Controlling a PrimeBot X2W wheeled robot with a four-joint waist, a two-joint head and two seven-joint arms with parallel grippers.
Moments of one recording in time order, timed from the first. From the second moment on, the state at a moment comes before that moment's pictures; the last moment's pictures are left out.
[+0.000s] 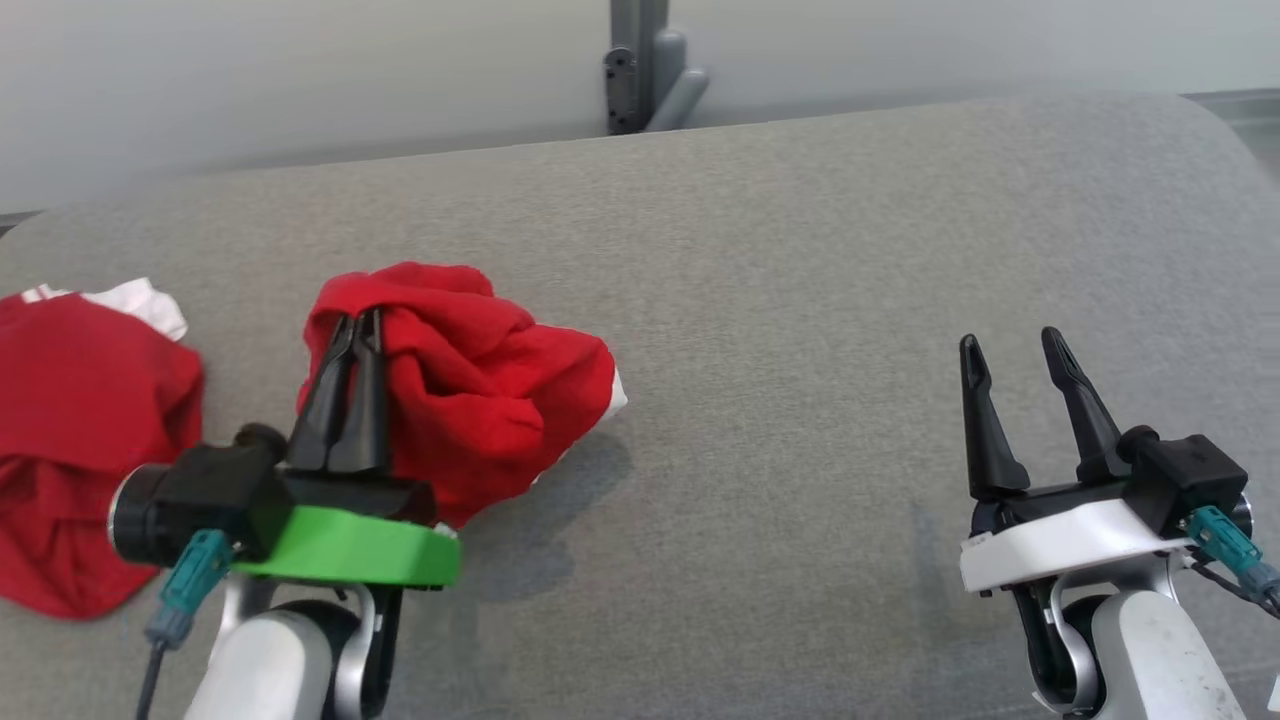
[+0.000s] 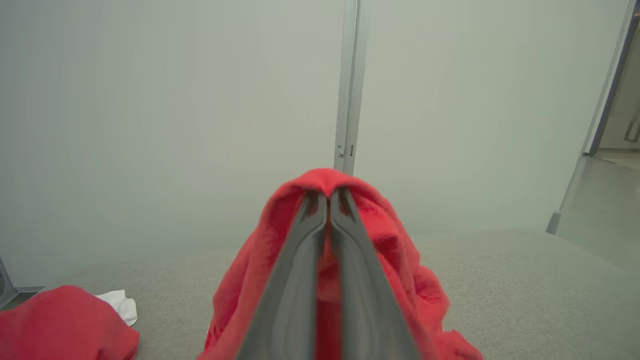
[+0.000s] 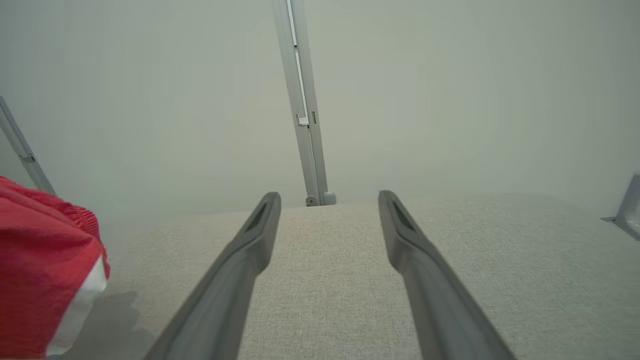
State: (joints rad) left arm -0.17 0.22 -0.29 -0.19 -0.33 0.13 -0.08; right arm -0.11 -0.05 0.02 0.02 0.19 0.13 -0.20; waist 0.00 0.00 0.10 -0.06
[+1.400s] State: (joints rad) left arm -0.34 0.16 -0.35 0.24 -0.42 0.07 -0.18; right arm -0.15 -0.05 0.01 0.09 0.19 0.13 -0.24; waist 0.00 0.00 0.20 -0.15
